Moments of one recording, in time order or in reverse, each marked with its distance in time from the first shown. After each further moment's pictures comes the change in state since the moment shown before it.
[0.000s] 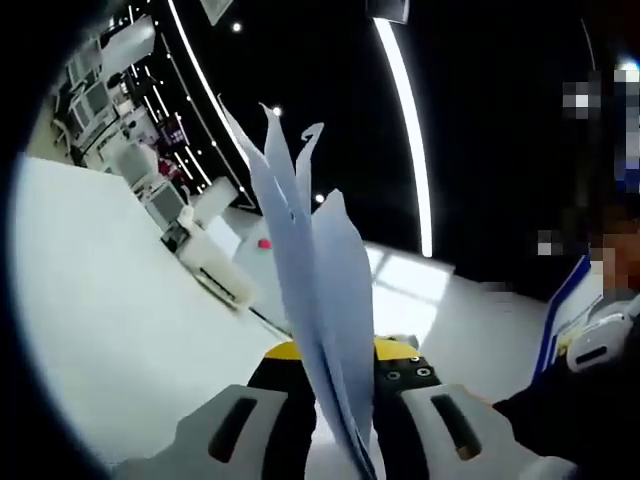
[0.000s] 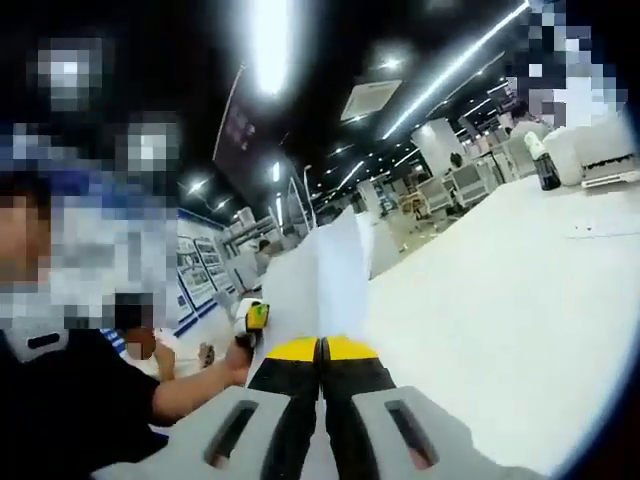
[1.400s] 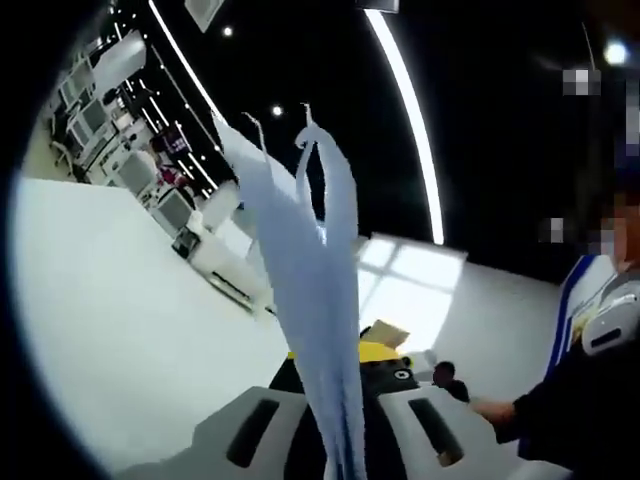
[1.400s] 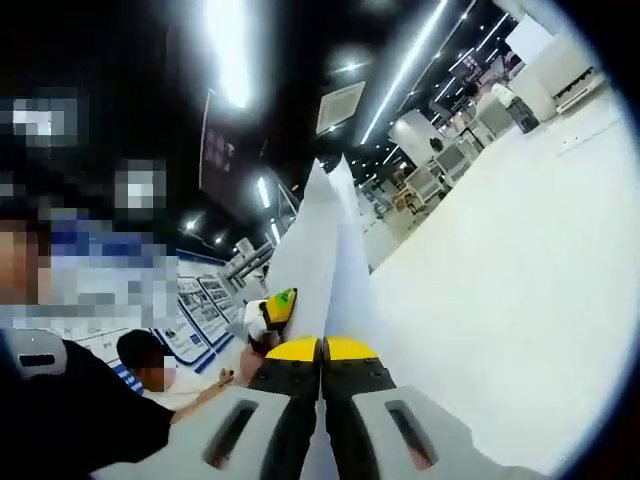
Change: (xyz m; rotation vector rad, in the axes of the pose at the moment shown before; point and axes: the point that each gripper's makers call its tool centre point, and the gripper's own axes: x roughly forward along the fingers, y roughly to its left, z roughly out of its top) left arm -0.003 0.010 -0.002 0.076 0.028 0.047; right arm 0.033 0.019 -0.052 0.167 -0.059 0.017
